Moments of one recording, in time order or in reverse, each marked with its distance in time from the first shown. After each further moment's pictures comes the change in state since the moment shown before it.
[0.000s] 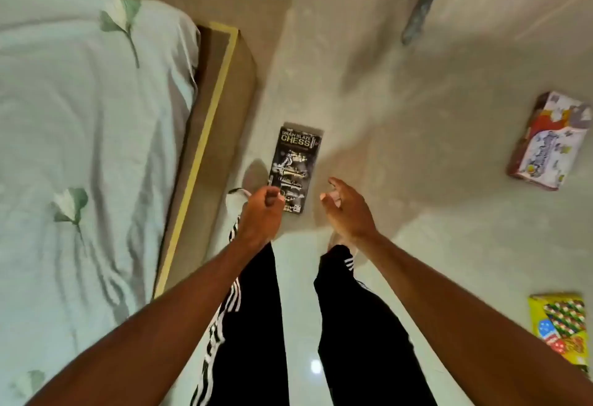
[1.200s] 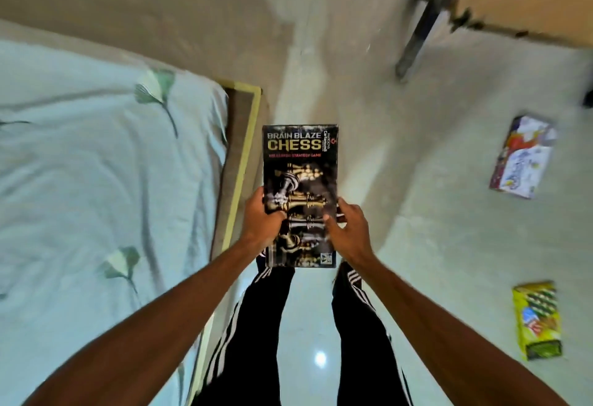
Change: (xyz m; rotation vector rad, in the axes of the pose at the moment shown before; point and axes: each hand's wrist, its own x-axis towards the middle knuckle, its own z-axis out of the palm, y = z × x) left_hand 0.067 0.097 -0.147 -0.155 -0.162 -0.051; right_hand 0.020 -0.167 0.004 0.135 0.165 0.192
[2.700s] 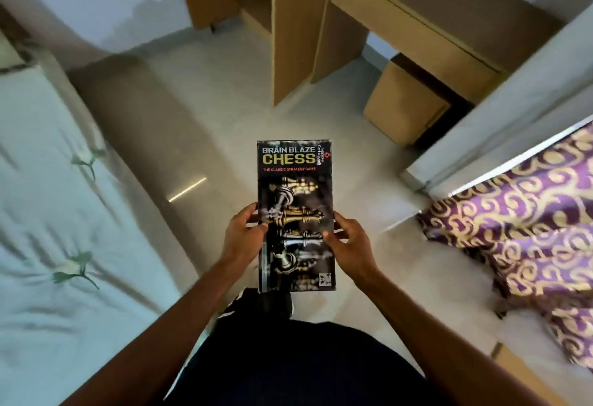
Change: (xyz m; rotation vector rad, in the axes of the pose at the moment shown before) left_hand 0.193 0.543 -0.396 -0.648 0.475 0.216; right_hand 0.307 -0.762 -0.132 -0.258 -0.244 -0.667
